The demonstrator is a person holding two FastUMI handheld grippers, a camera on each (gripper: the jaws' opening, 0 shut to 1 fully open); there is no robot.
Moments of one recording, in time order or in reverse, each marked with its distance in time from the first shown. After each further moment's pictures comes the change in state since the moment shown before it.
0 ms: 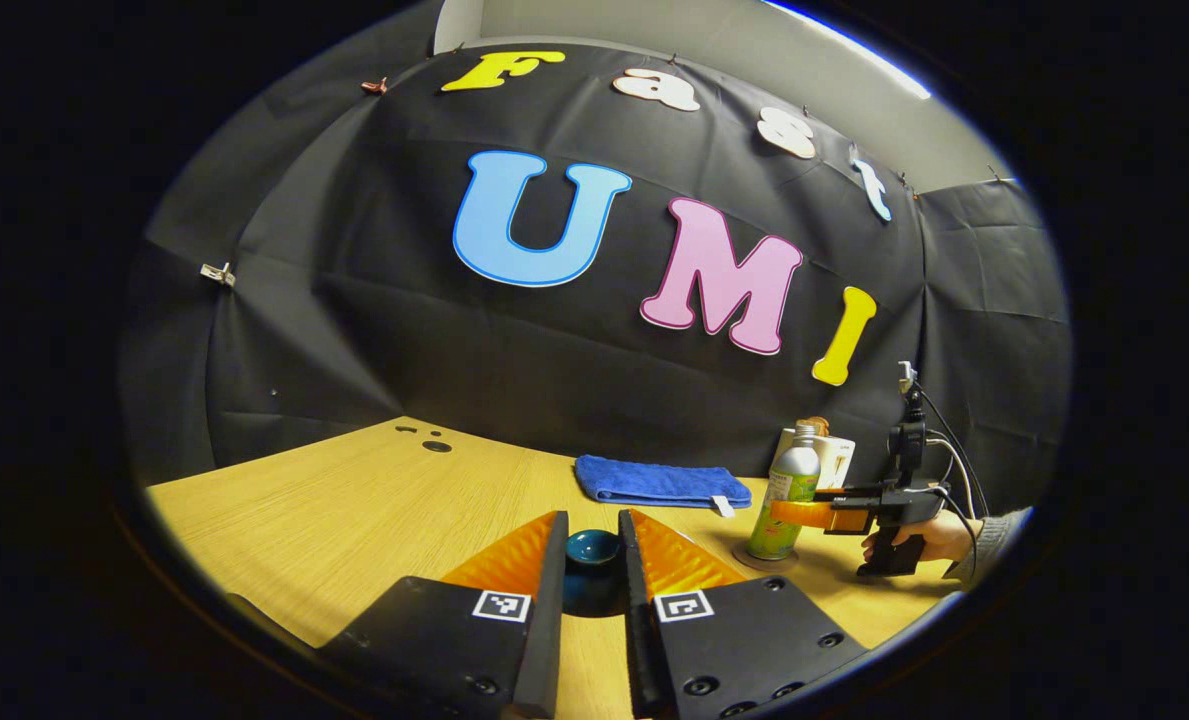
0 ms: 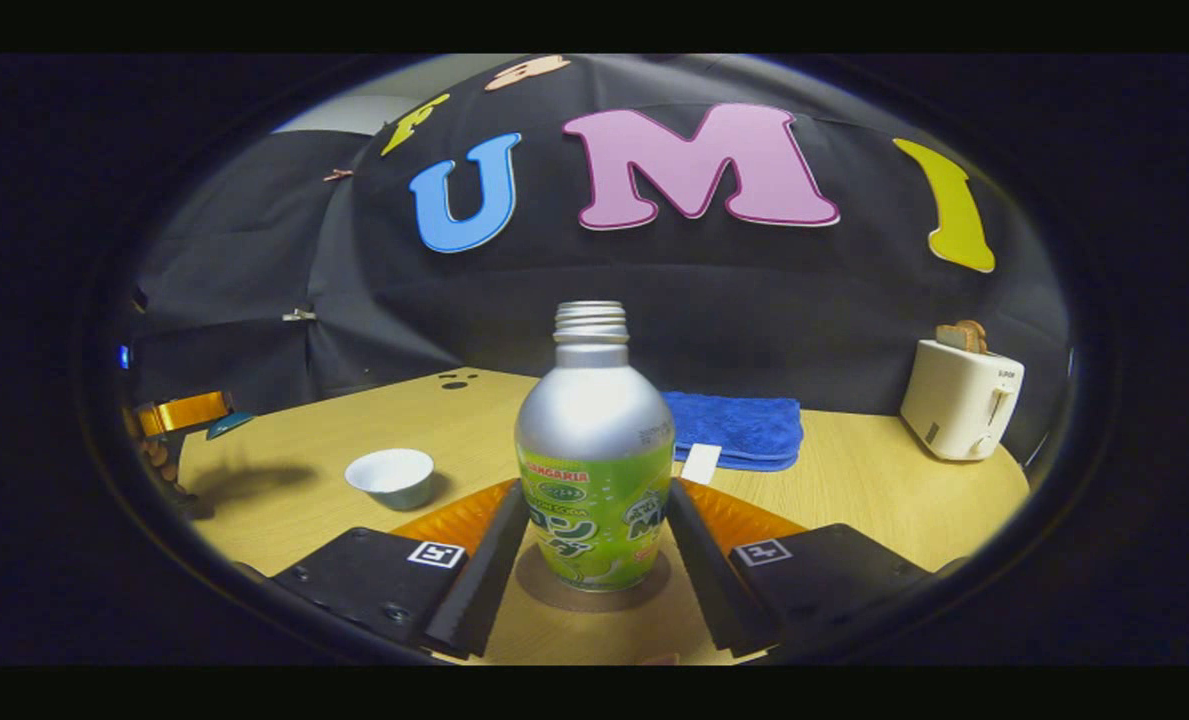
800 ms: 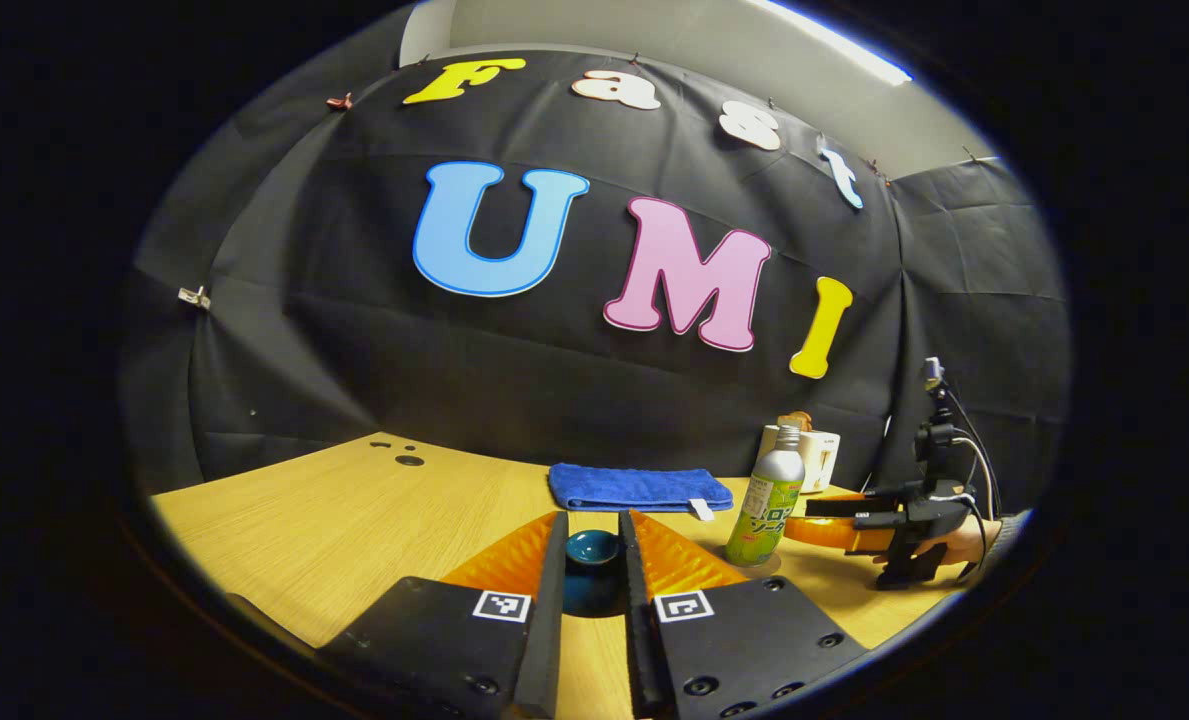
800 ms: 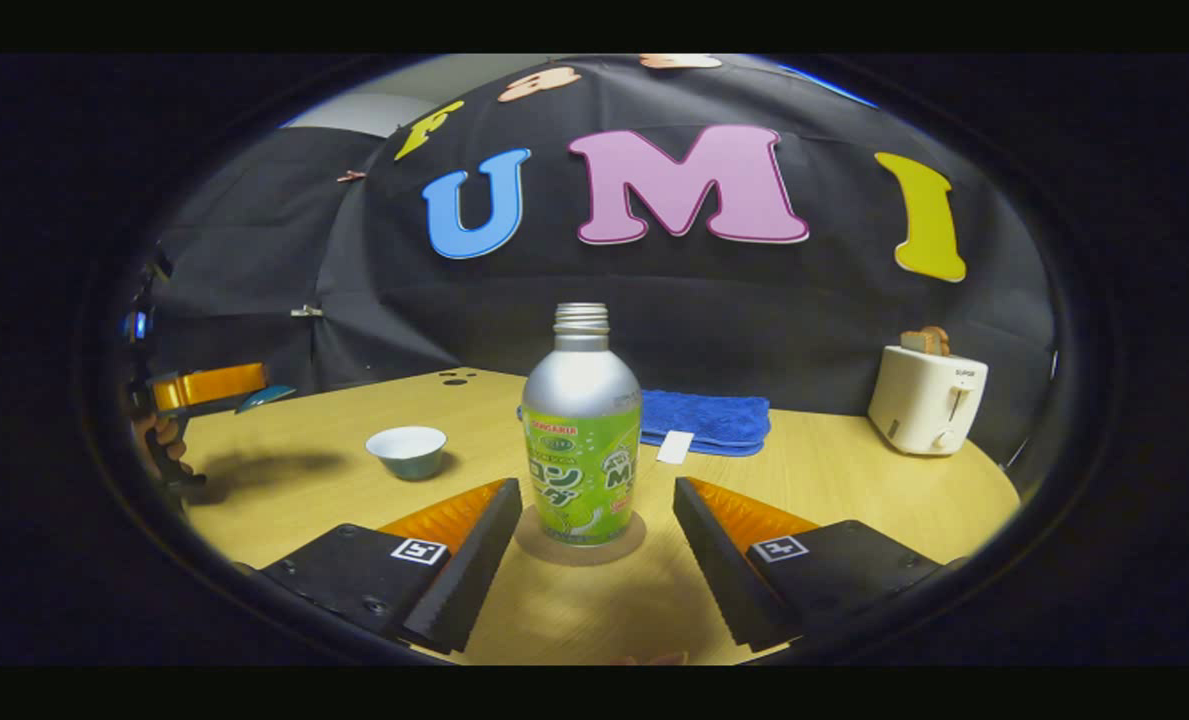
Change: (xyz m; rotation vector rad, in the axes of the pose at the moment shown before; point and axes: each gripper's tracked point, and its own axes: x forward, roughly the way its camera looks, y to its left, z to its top) left arm 0.022 -0.051 0.002 0.073 -0.018 -0.060; right arm -0.063 -0.008 -0.012 -0.083 -0.053 -0.042
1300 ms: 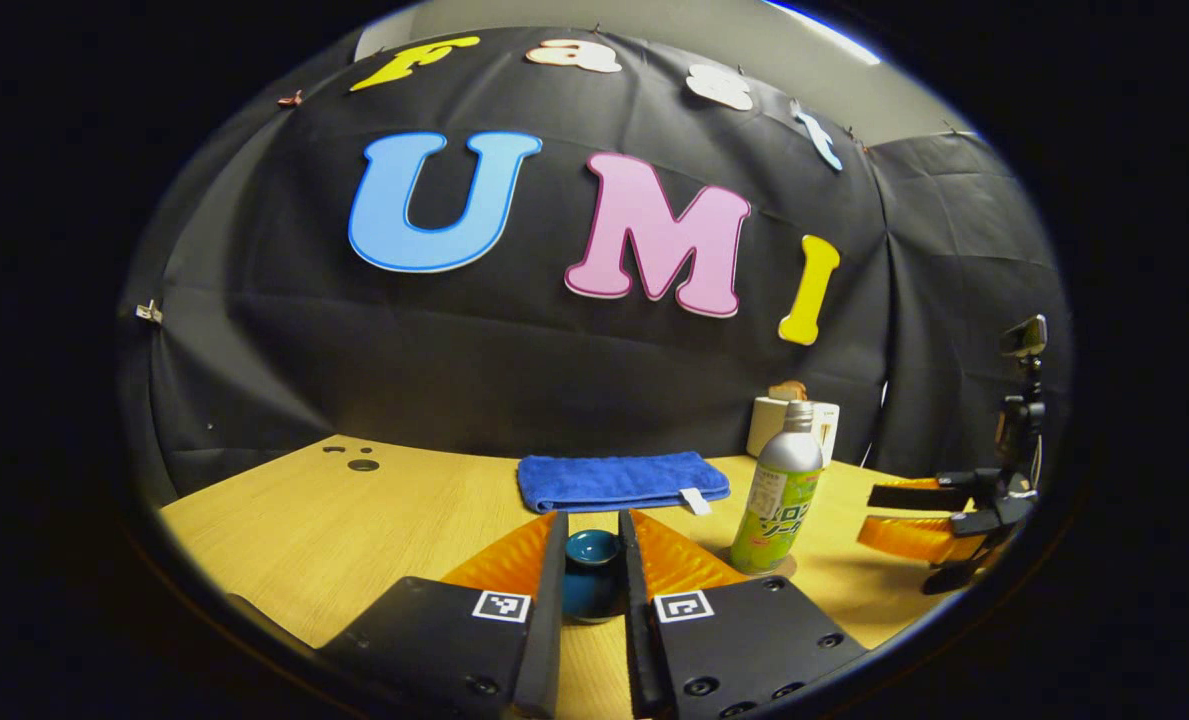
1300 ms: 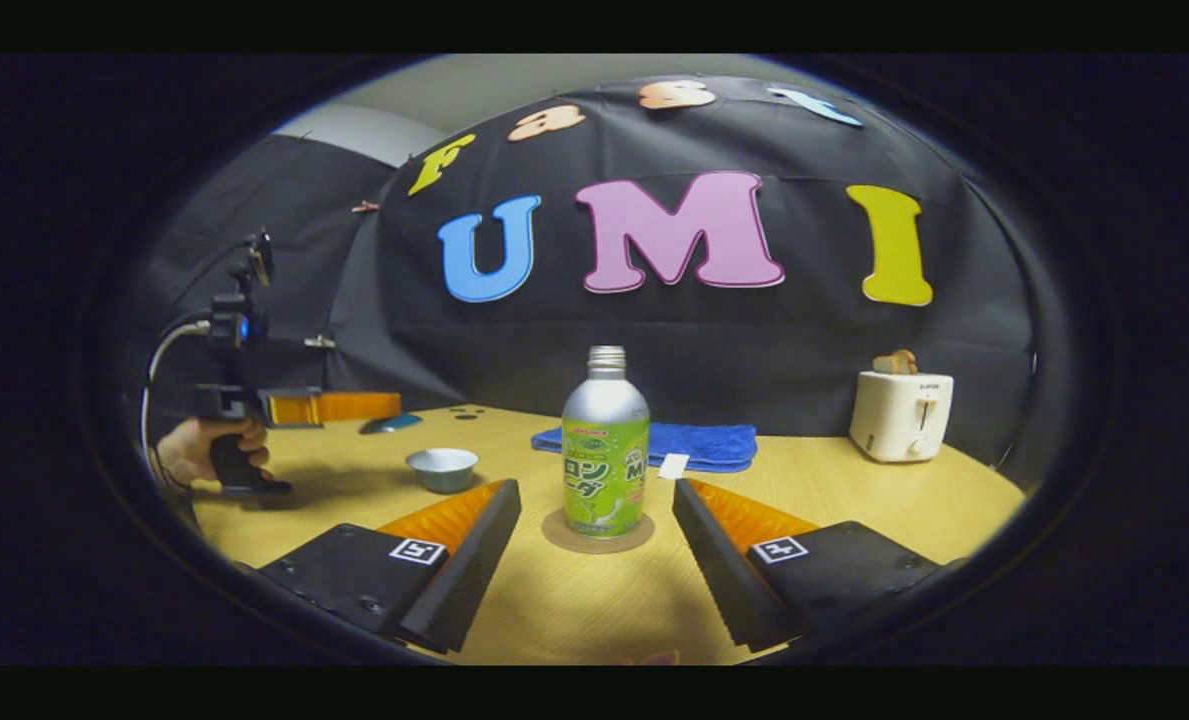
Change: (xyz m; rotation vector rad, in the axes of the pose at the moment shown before) left arm 0.076 -0.015 -0.030 0.062 0.092 -0.043; right arm -0.048 0.013 0.015 0.081 -0.162 -0.016
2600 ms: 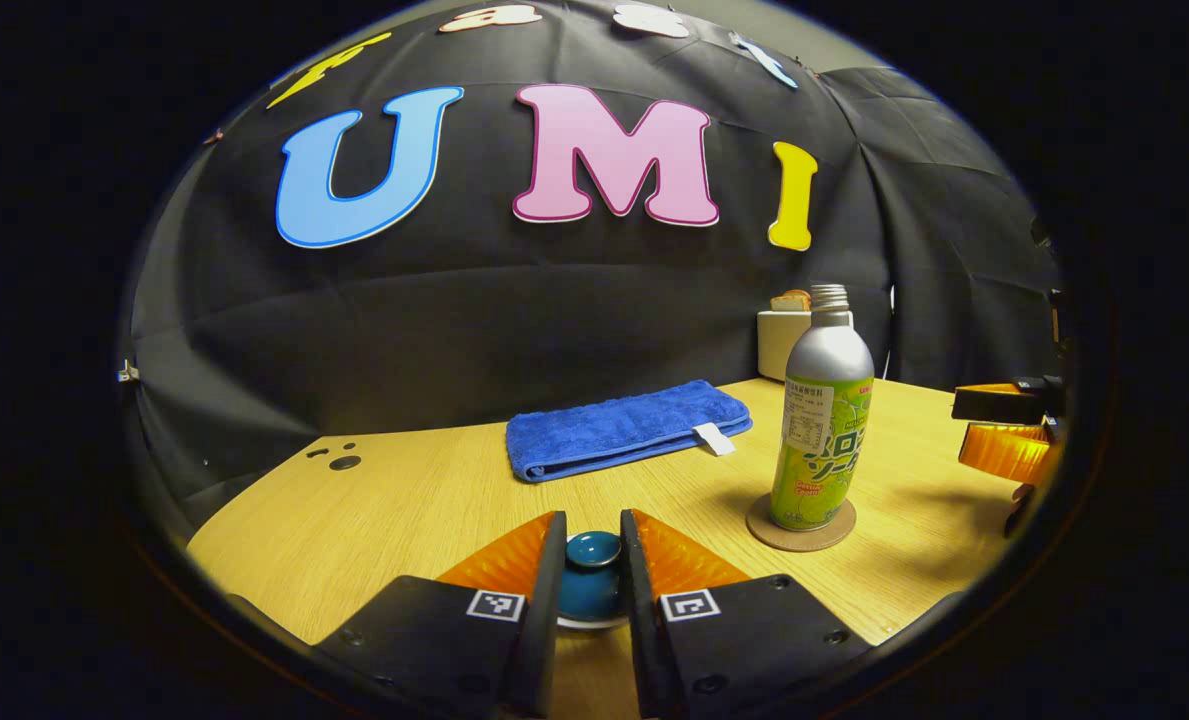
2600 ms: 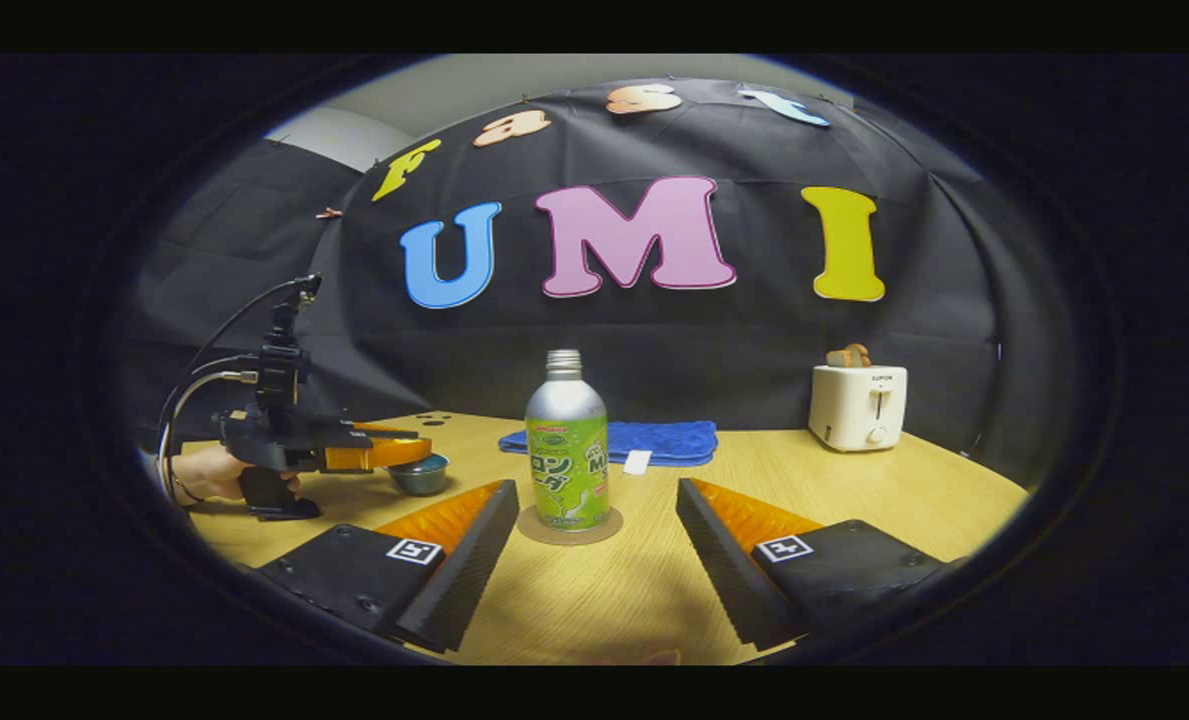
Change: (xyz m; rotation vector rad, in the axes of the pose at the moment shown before) left arm 0.050 -0.010 -0.047 0.180 0.154 0.001; right arm -0.017 -0.018 0.003 -0.005 -0.007 -0.113
